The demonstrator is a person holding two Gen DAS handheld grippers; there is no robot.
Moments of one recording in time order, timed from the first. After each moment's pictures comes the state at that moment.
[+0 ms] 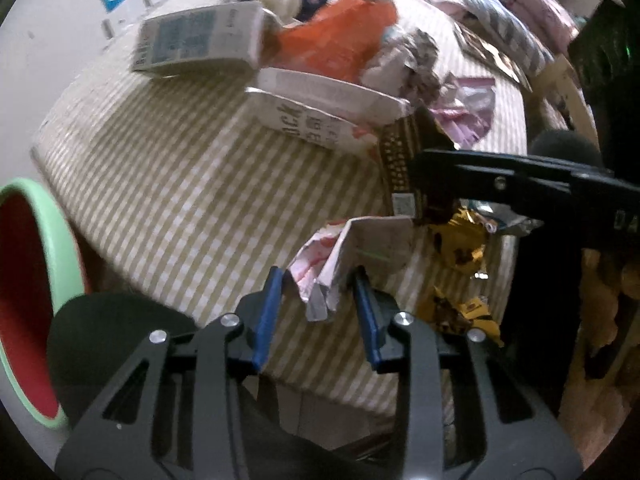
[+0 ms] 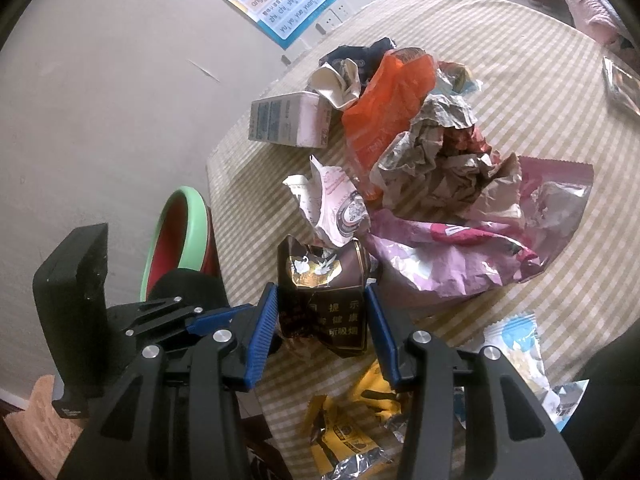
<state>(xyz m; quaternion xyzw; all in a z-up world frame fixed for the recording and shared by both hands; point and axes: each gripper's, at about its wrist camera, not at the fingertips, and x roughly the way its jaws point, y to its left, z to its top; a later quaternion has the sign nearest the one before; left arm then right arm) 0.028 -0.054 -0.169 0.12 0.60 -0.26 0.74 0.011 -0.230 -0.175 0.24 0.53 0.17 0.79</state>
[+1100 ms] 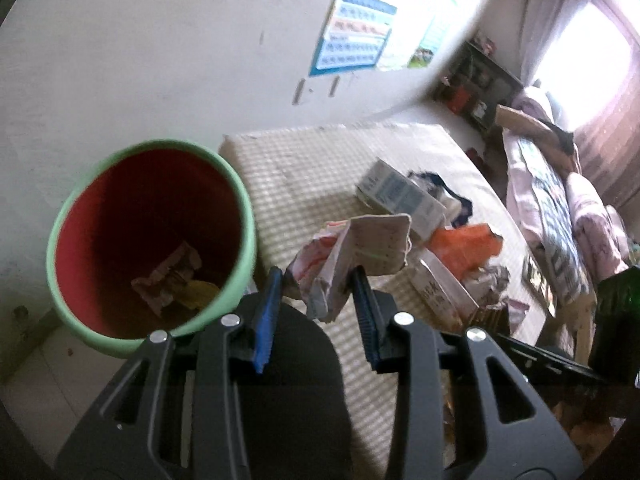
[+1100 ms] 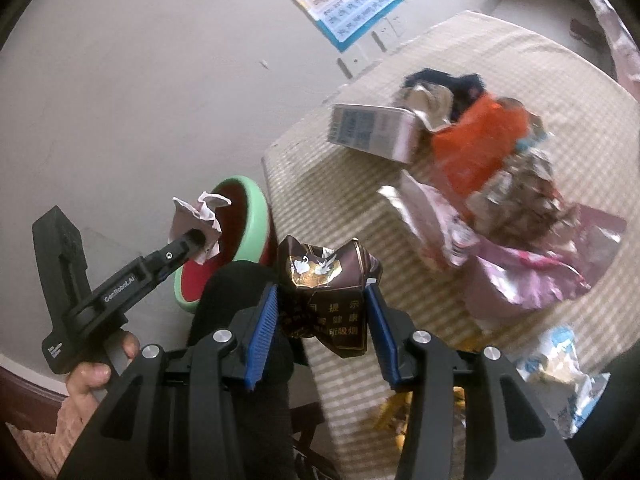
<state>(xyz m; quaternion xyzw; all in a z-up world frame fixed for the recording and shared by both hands) 0.023 0.083 -0.082 -0.13 0.45 -0.04 0.88 0.009 -0.175 -0.126 0.21 0.52 0.23 0.80</state>
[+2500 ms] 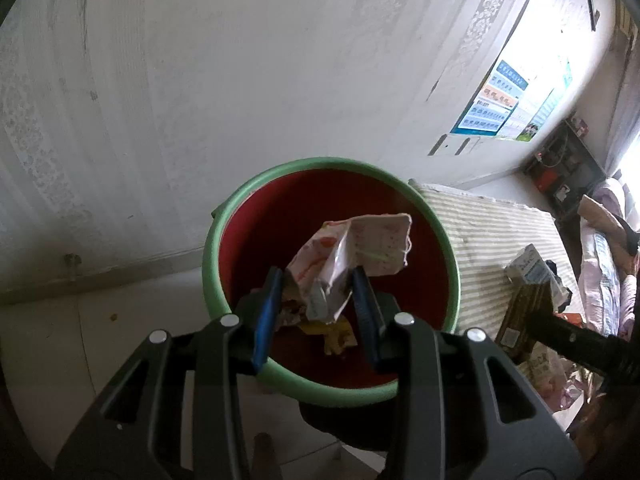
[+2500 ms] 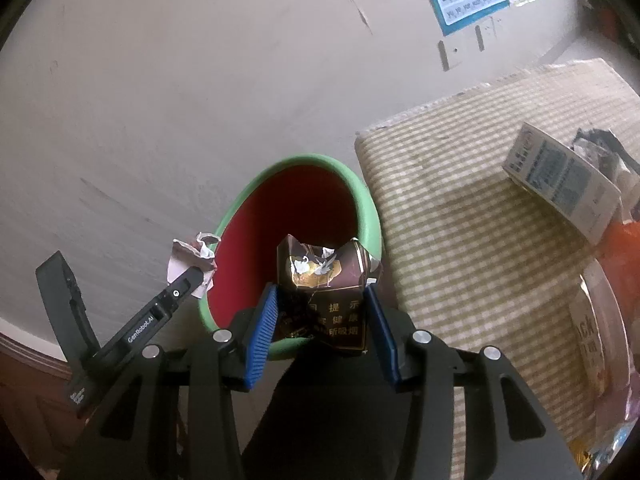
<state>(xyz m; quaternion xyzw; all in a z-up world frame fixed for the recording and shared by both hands) -0.003 0.244 -0.108 -0.20 0.42 0.14 0.88 0.076 -0.001 -0.129 0.11 0.53 0.29 0.78</state>
